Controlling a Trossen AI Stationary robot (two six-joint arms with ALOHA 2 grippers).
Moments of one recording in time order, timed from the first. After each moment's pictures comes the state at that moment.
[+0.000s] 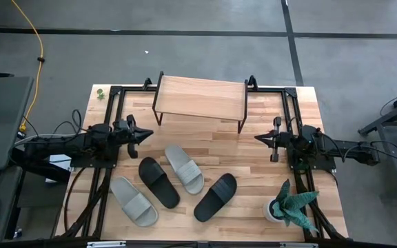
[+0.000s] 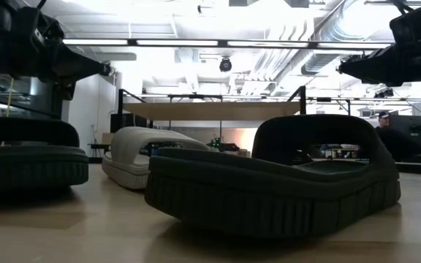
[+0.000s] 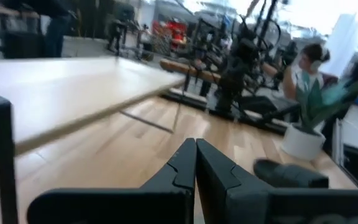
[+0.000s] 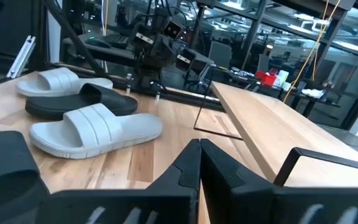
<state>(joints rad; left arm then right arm) 0.22 0.09 0.01 0.09 -0.14 -0.23 -0.10 0.01 0.01 0.01 0.01 -0.28</state>
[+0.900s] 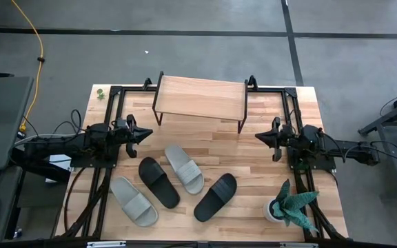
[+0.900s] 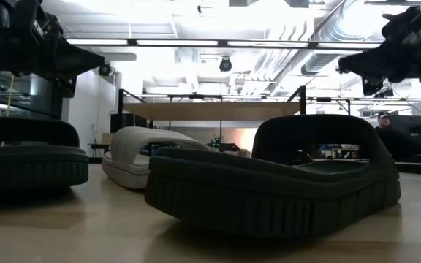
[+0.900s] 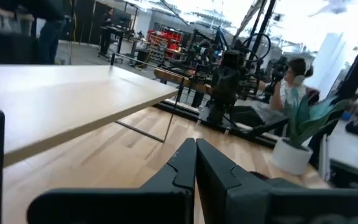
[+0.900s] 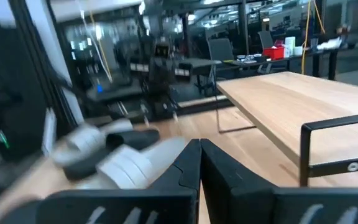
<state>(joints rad) 0.22 0.09 0.01 0.12 -0.11 -0.29 -0.10 0.01 0.01 0.07 0.02 0.15</state>
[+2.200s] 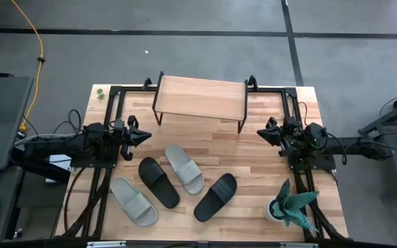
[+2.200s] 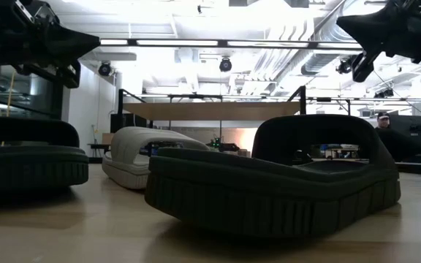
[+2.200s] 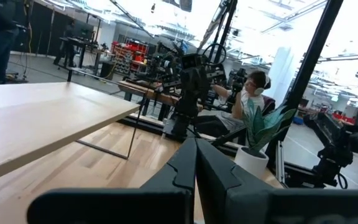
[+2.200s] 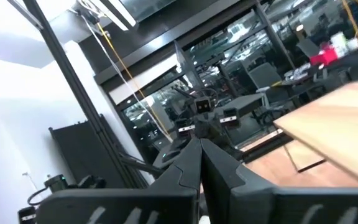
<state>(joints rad) 0.22 0.09 0.01 0.22 0.03 -0.29 -0.10 0.30 0.01 0.60 -0.06 0.54</state>
